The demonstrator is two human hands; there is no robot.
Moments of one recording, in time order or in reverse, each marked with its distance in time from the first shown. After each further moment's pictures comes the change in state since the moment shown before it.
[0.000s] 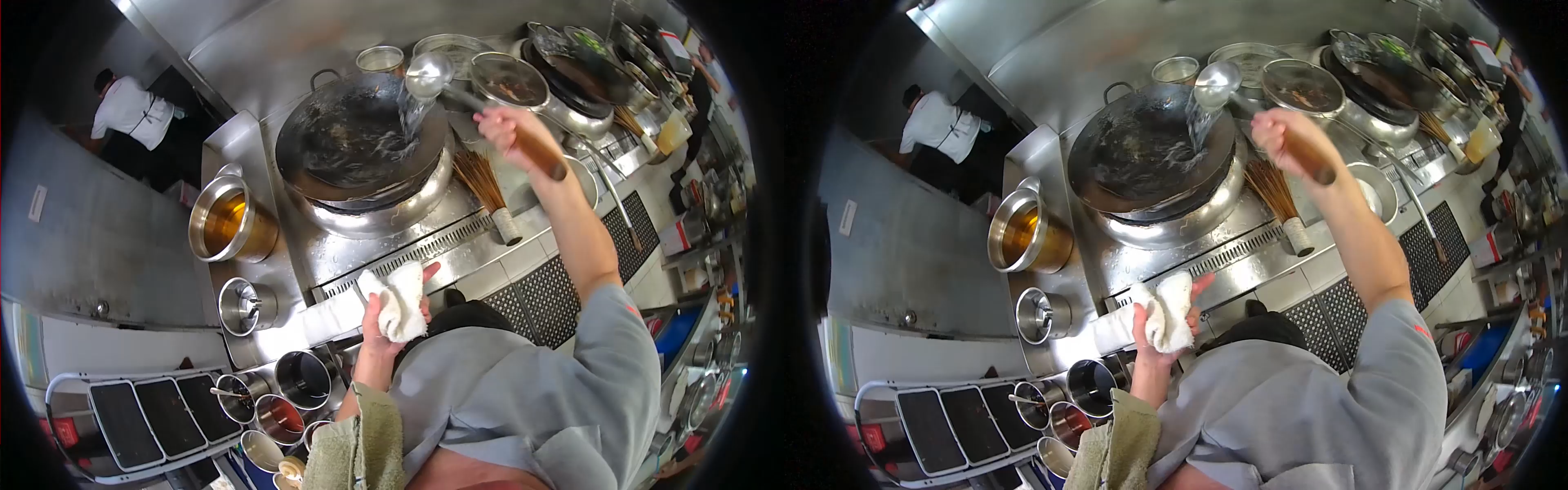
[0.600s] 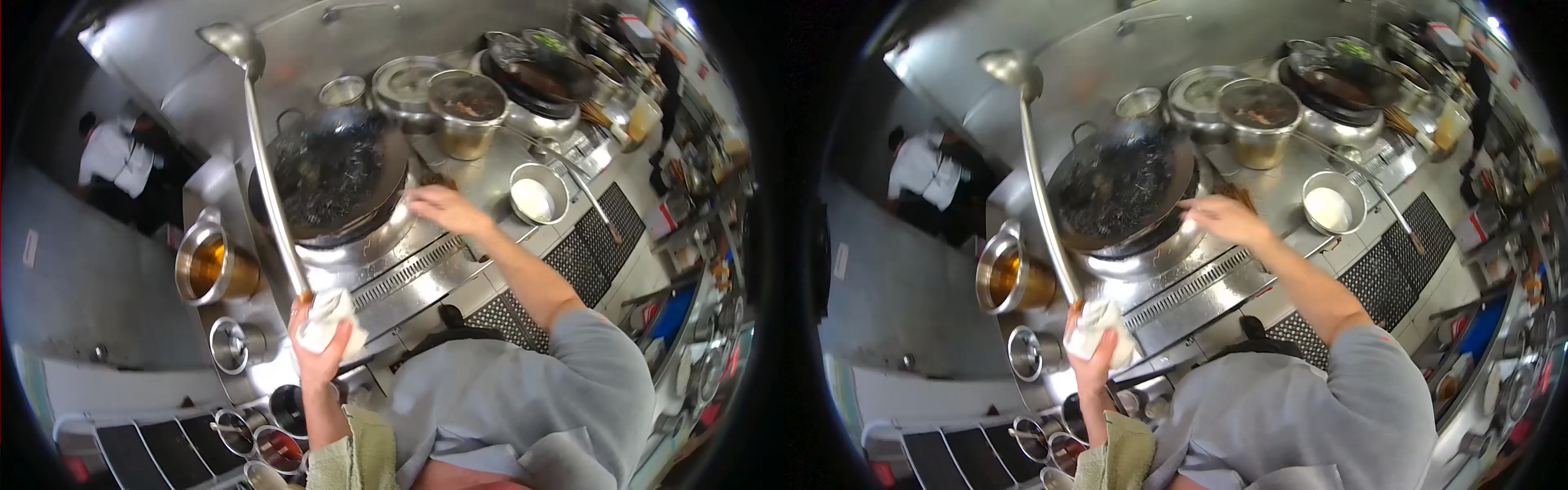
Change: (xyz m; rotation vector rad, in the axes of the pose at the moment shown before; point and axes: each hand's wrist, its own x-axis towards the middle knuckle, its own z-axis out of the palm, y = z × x) left_hand -0.011 0.061 0.035 1.205 0.448 0.507; right_hand 0.006 0.084 -0.059 -1.605 0.013 -0.494
